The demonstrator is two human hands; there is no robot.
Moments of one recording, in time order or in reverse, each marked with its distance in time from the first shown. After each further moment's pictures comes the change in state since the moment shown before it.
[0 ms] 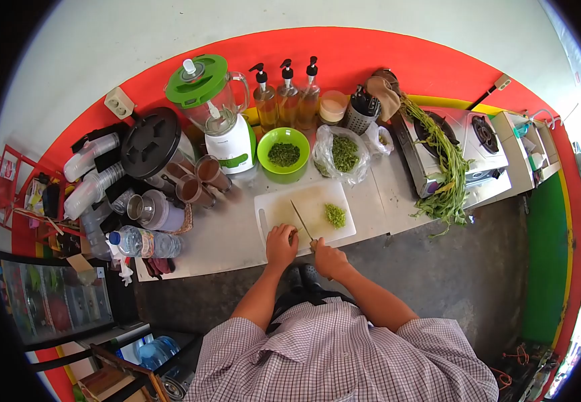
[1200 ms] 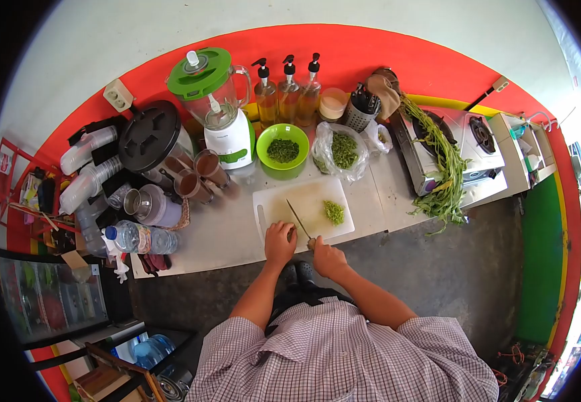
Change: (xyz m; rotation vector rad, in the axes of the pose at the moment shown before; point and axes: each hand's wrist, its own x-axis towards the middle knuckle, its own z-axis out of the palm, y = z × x) left_hand -0.005 -0.005 0.004 0.041 0.017 0.001; right_hand -0.003 0.003 0.019 0.007 0.100 -0.008
